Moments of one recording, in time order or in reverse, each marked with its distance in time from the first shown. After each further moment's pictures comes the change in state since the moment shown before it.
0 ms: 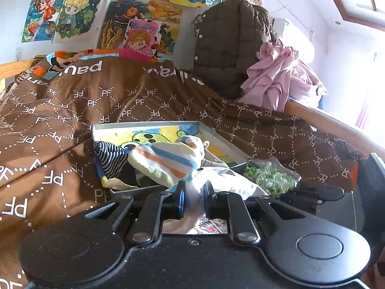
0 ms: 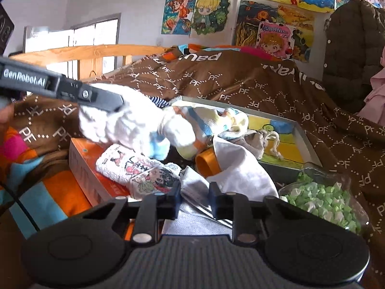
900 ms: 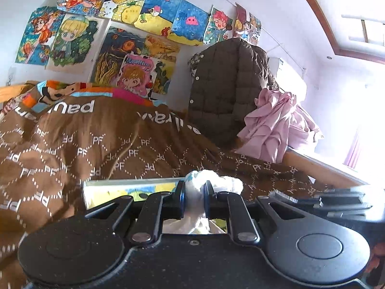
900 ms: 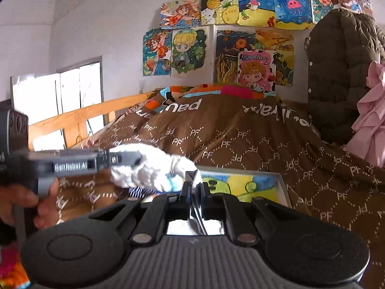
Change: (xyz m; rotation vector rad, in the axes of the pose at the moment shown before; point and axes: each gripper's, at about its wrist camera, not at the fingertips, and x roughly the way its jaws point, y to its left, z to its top) left arm 0.039 0.032 0.075 -0.018 -0.190 -0.063; right arm -0.024 -0.061 0.123 0.144 -0.128 0.012
